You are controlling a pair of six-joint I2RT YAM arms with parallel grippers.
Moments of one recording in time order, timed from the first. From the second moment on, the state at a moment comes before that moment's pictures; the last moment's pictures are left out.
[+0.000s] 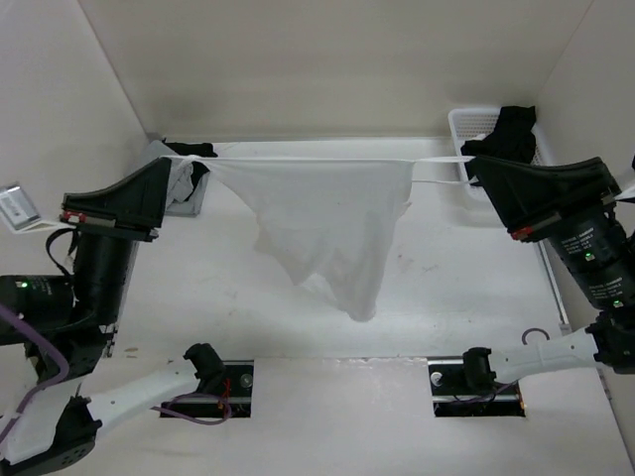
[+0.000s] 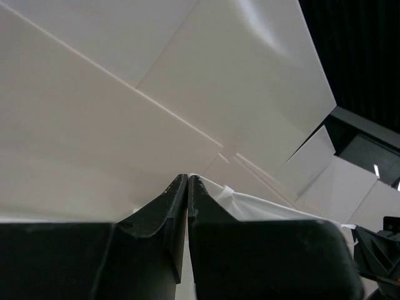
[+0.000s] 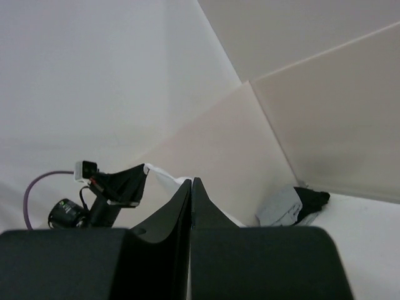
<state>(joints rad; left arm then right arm) -0.90 0.61 1.37 -0.12 -0.52 -0.46 1.54 0.88 1.63 -0.07 0.70 0.11</state>
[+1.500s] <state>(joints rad) -0.41 1.50 0.85 0.19 -0.28 -0.65 0.38 1.67 1.25 -0.02 0.01 0.63</state>
